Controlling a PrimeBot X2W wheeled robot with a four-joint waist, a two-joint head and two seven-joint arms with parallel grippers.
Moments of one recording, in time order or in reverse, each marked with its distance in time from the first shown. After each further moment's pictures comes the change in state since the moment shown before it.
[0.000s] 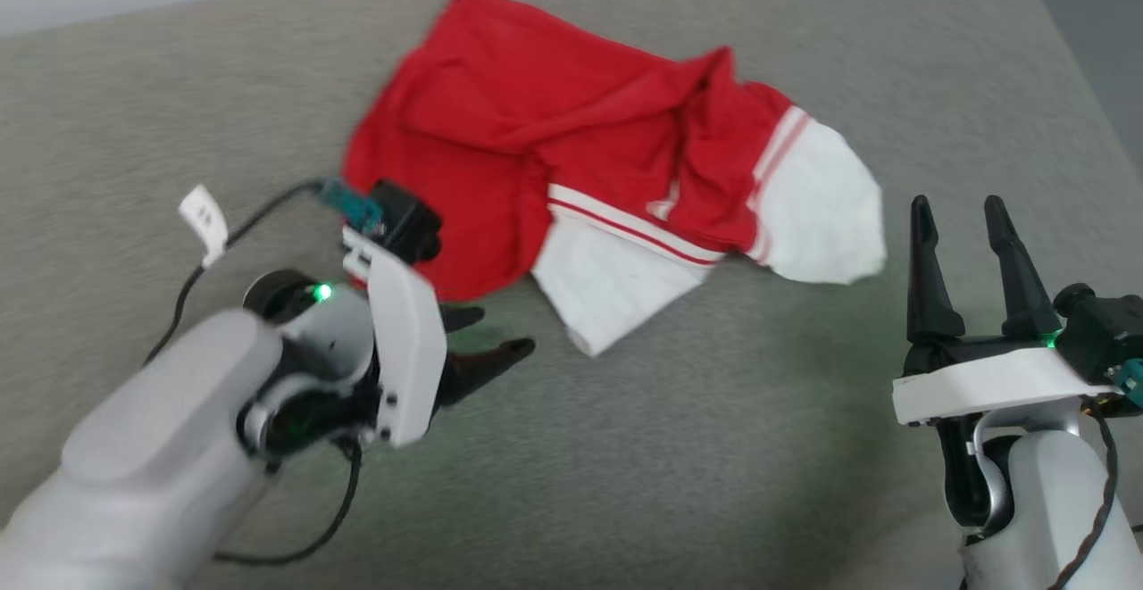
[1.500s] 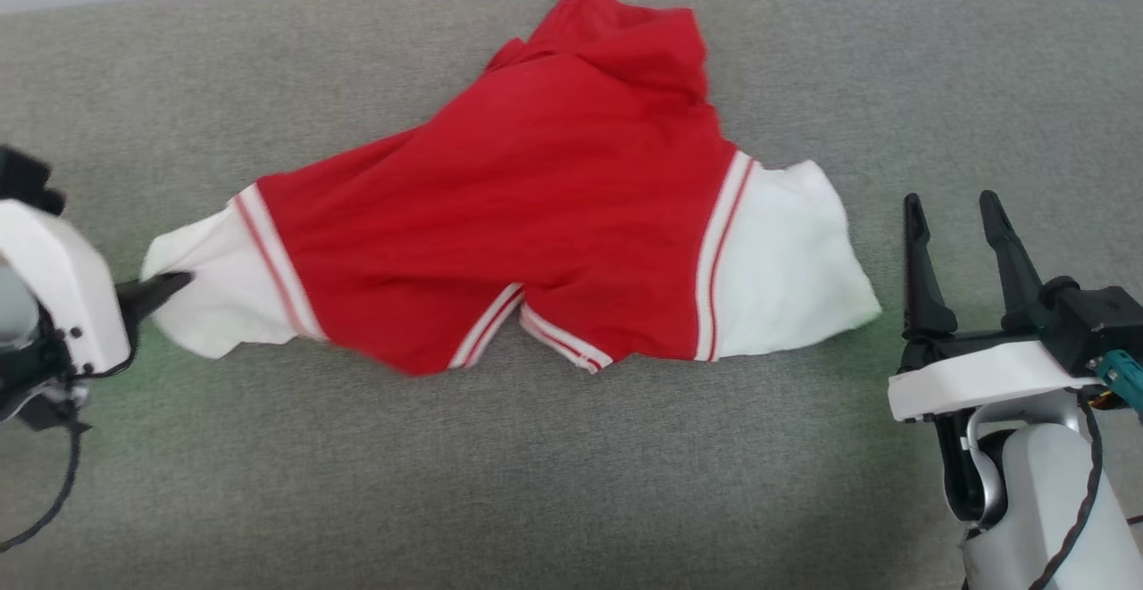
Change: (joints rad) left arm 0.028 0.273 0.183 0.273 -0.220 0.053 -0.072; right arm -0.016 0.000 0.002 0.019 -0.076 0.000 0.000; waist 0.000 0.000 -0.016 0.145
